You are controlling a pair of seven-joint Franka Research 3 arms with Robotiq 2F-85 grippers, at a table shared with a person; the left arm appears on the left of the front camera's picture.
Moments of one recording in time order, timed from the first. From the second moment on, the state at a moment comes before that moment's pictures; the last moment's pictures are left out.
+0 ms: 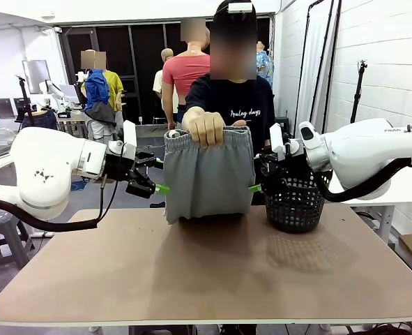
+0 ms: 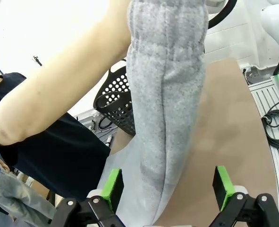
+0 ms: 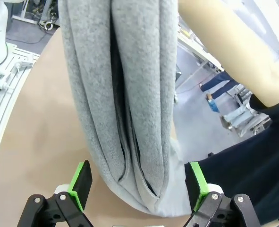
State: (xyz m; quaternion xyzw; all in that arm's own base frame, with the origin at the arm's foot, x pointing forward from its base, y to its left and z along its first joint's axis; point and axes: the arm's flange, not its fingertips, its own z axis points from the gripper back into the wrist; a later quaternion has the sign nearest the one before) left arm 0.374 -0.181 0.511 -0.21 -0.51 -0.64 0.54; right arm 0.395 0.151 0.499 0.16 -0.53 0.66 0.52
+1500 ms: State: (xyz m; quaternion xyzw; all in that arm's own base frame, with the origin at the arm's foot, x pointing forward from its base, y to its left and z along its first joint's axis) left arm 0.375 -0.223 0.516 -0.23 -0.56 -0.61 0.51; right arm 0.379 0.184 0.524 0.26 -0.55 0.66 0.44
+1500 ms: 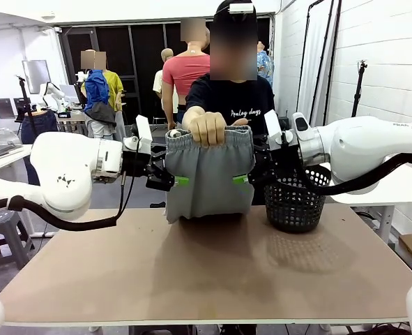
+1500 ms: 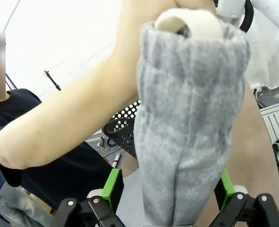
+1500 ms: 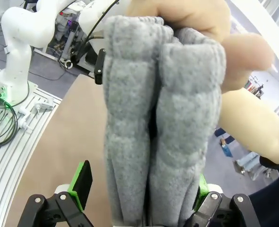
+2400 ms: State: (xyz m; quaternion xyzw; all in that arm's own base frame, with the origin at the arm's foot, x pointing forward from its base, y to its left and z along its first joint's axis) left arm 0.366 -0.233 0.521 -0.28 -0.56 -0.60 0.50; right arm 0.383 0.183 0.533 0.30 -0.56 0.65 0.42
